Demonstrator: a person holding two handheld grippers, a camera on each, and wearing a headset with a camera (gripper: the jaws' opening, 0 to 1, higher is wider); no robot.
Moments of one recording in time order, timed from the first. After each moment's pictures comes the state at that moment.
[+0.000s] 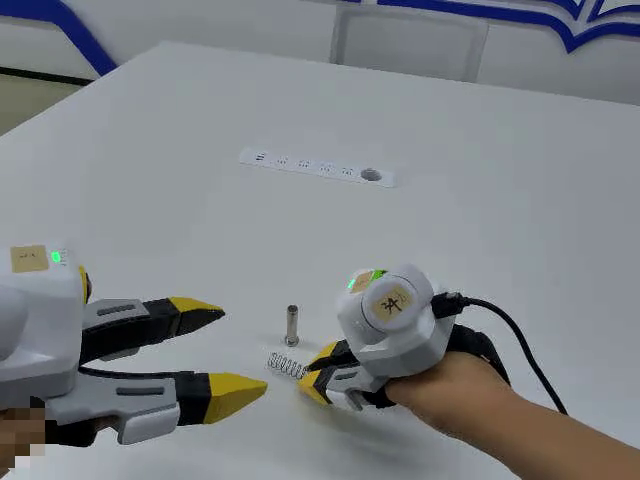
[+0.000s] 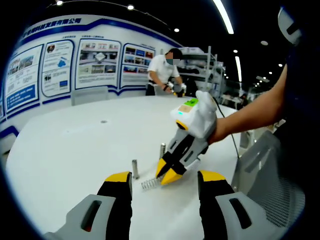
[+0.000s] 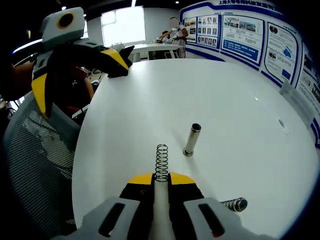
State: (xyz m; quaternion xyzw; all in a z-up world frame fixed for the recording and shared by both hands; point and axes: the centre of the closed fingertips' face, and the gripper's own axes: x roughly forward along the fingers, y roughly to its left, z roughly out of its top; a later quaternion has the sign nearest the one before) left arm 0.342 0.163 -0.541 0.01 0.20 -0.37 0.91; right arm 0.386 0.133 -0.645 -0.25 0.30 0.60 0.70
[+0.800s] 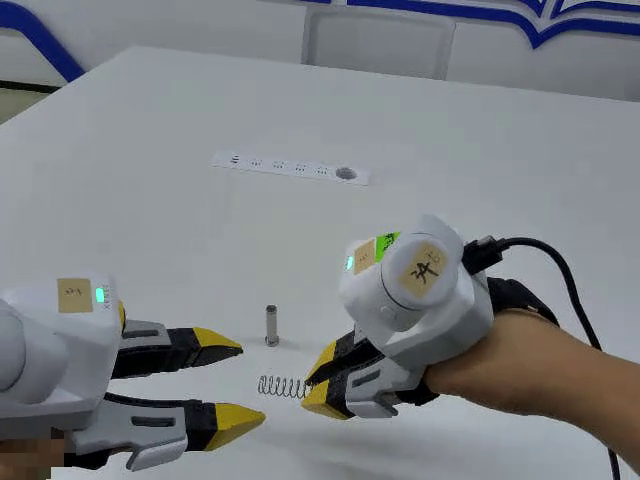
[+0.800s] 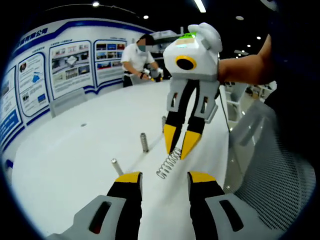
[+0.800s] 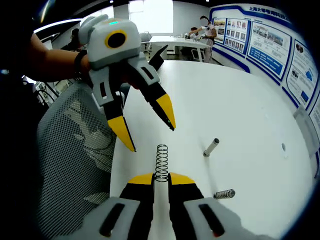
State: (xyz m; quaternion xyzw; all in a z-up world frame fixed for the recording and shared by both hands) left arm 0.327 0.131 -0.568 0.12 0.22 -0.45 0.86; right arm 0.334 0.109 -0.584 -0.31 0.29 0.66 0.62
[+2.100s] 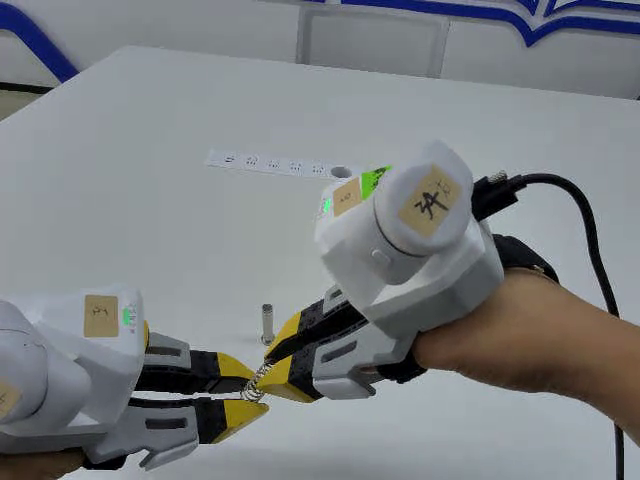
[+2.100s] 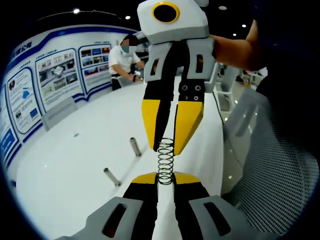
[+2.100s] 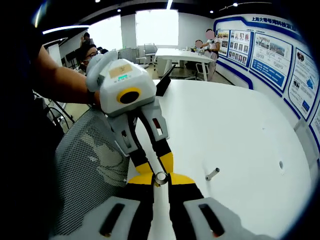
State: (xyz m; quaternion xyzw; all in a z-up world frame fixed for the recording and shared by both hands) left arm 0.323 0.118 -0.567 0.17 0.20 -0.48 0.84; right arm 0.314 0.138 -0.528 -0.27 0.25 0.69 0.62
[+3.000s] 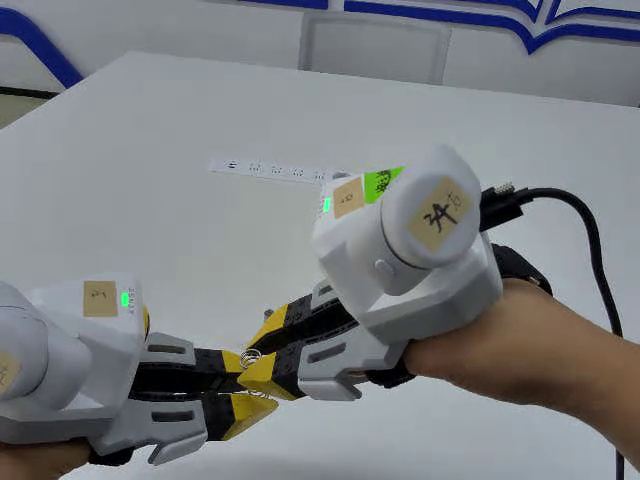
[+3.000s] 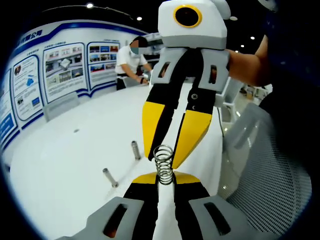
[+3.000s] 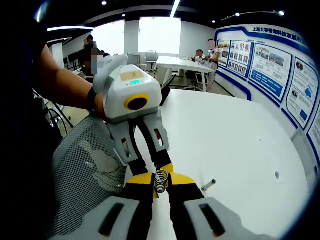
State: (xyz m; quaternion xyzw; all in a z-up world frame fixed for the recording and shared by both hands) left arm 0.325 0.115 -0.557 0.12 0.21 -0.47 0.85; right arm 0.314 0.150 -0.518 -0.27 0.21 0.69 0.63
